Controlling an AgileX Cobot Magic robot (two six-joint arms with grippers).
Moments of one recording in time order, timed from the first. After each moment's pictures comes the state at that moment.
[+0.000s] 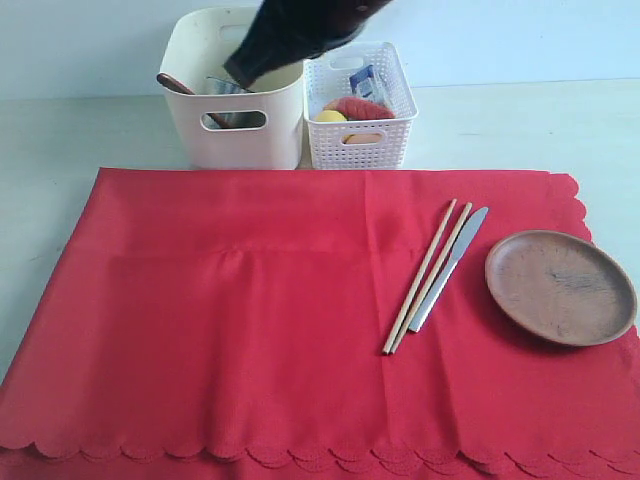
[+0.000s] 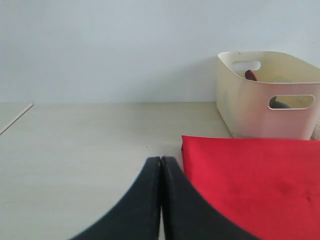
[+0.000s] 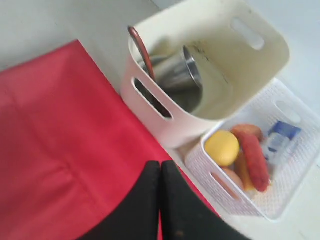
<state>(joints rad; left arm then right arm) 0.00 0.01 0.00 0.00 0.19 -0.01 0.72 1.68 -1.45 -0.20 0.60 -0.08</state>
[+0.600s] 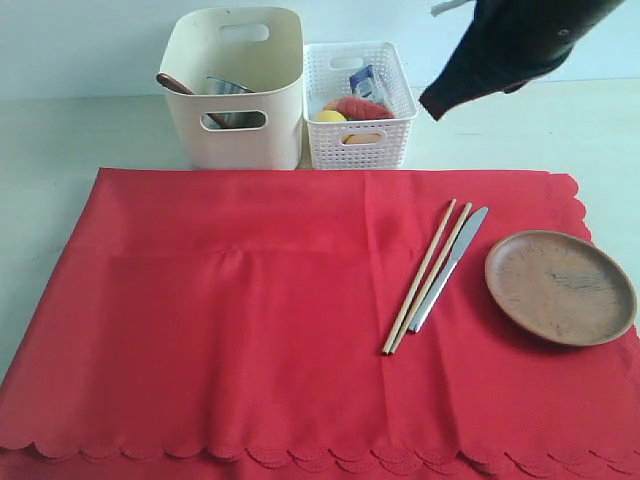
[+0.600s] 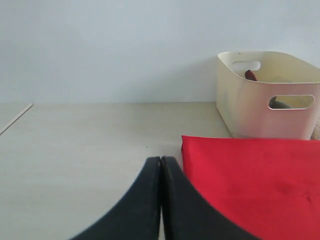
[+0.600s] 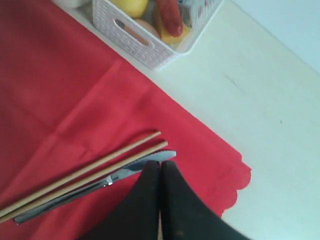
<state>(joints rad) 0.00 0.01 0.00 0.00 0.19 -0.01 0.50 1.52 -1.24 -0.31 0.83 0.00</state>
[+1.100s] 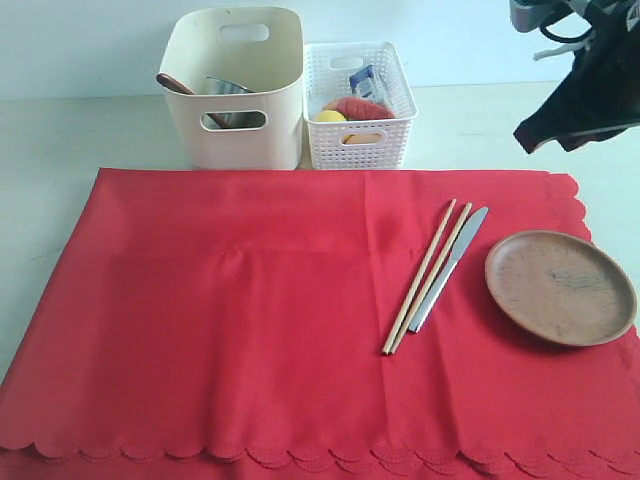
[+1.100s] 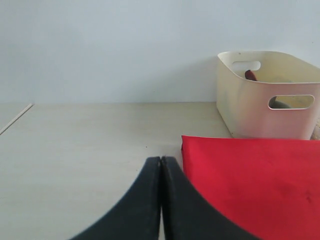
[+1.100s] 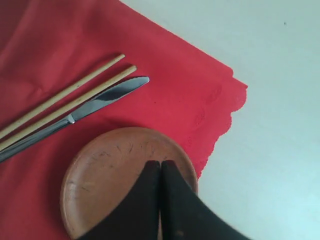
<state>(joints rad) 0.00 0.01 0.00 0.00 0.19 -0.01 0.24 1.52 -1.13 -0.14 0.85 -0.15</state>
